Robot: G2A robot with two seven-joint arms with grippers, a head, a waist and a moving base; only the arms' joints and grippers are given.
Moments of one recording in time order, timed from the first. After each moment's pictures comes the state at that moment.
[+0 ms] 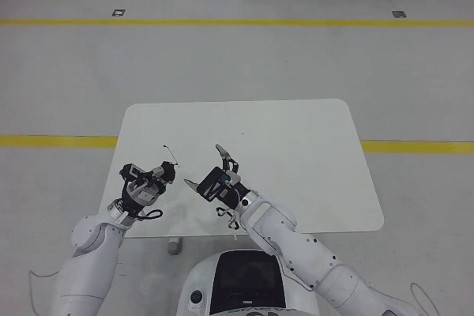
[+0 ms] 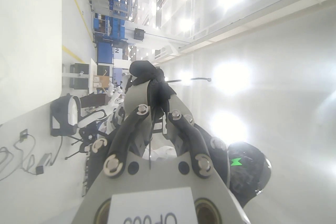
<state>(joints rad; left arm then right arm) 1.62 -1.17 -1.60 -1.50 -0.82 -0.13 -0.99 -1.28 -1.40 0.73 -1.58 -1.57 0.01 -0.07</state>
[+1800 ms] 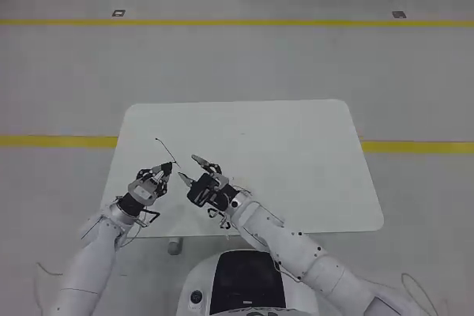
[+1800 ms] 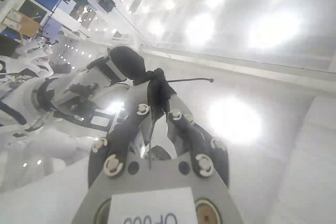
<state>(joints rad) 1.58 -1.12 -1.51 -1.43 -1.29 0.34 -0.97 -1.19 -1.45 0.64 -1.39 -1.56 0.02 -0.23</state>
